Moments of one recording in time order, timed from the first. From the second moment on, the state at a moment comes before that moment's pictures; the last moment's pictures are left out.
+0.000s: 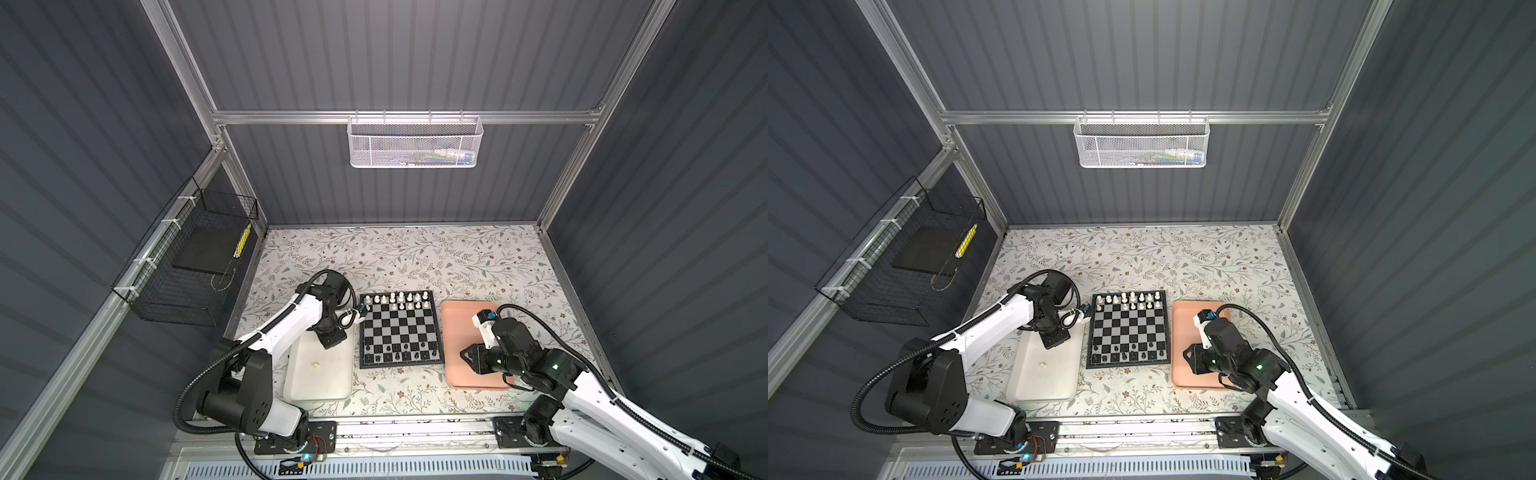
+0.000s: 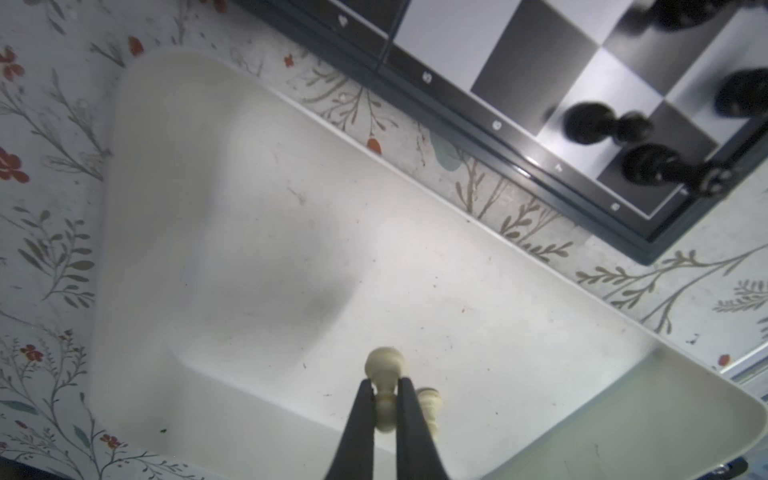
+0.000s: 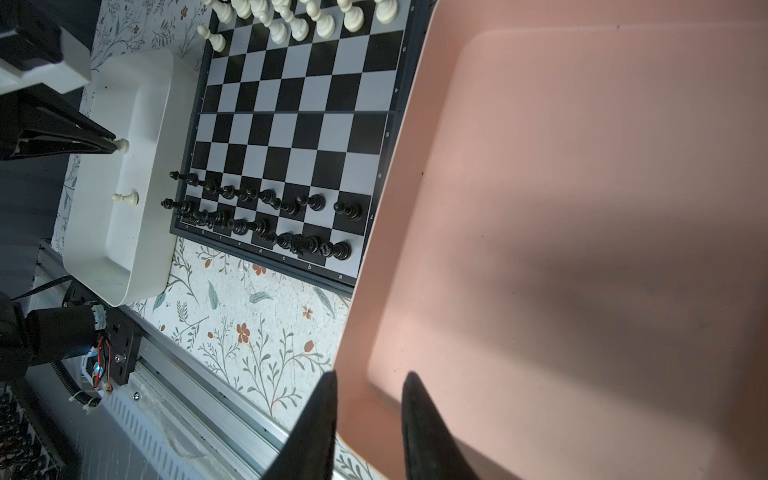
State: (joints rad) left arm -0.40 1.48 1.01 -1.04 -0.04 0.70; right arm 0.68 0.73 0.51 -0.64 -0.13 0.57
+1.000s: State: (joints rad) left arm -0.60 1.89 1.53 -1.06 0.01 0.67; right arm 0.68 0.76 0.51 -0.64 -0.12 0.60
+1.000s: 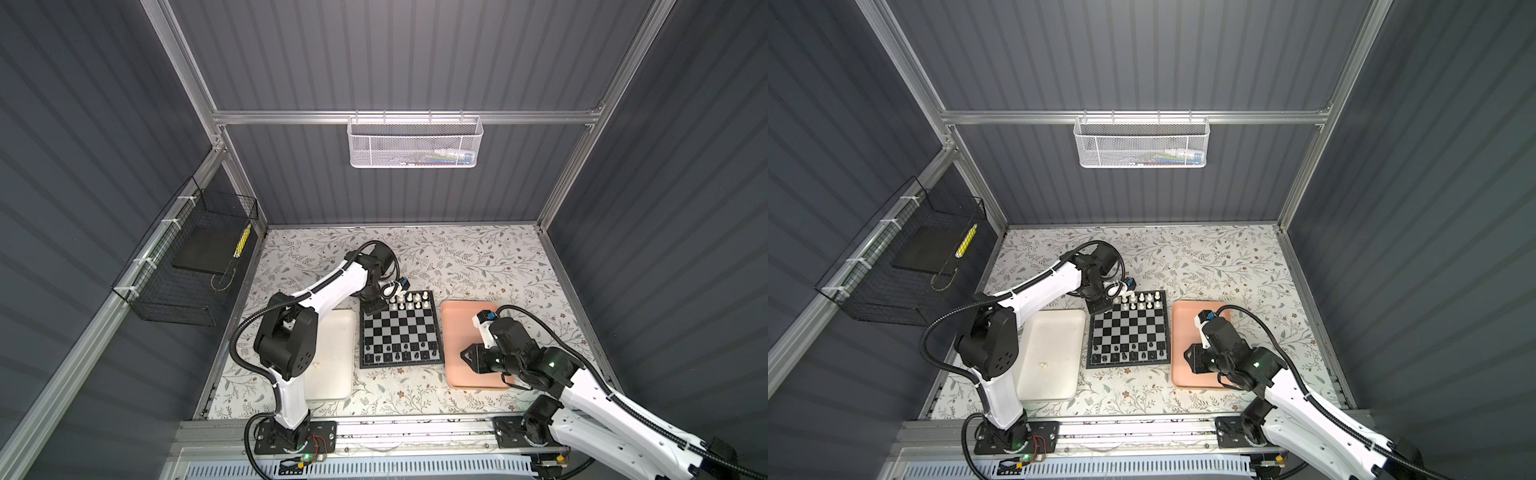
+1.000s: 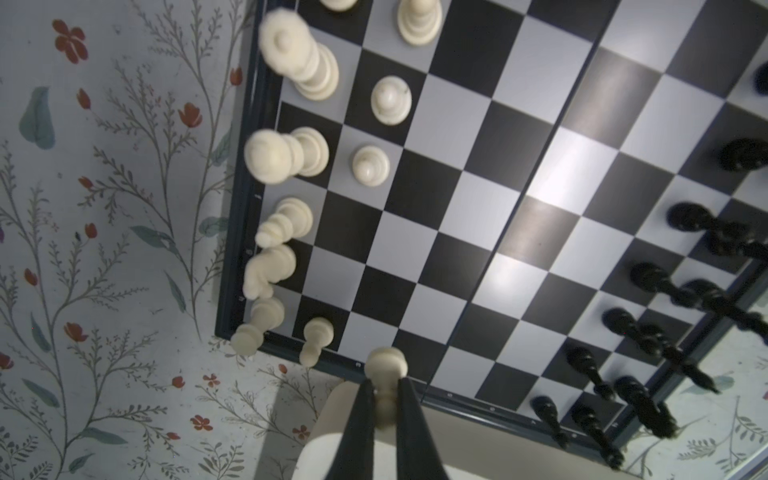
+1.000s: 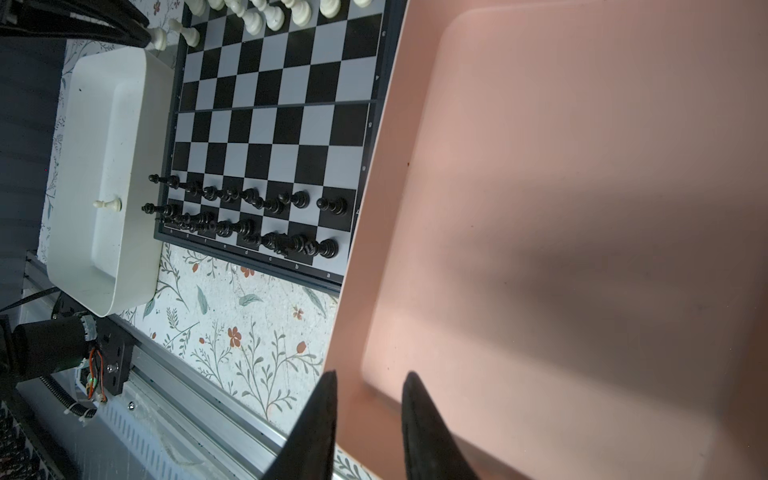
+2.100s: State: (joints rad) left arm -0.64 2.04 1.62 -1.02 -0.03 0.64; right arm 0.68 0.69 0.52 -0.67 -0.09 0.60
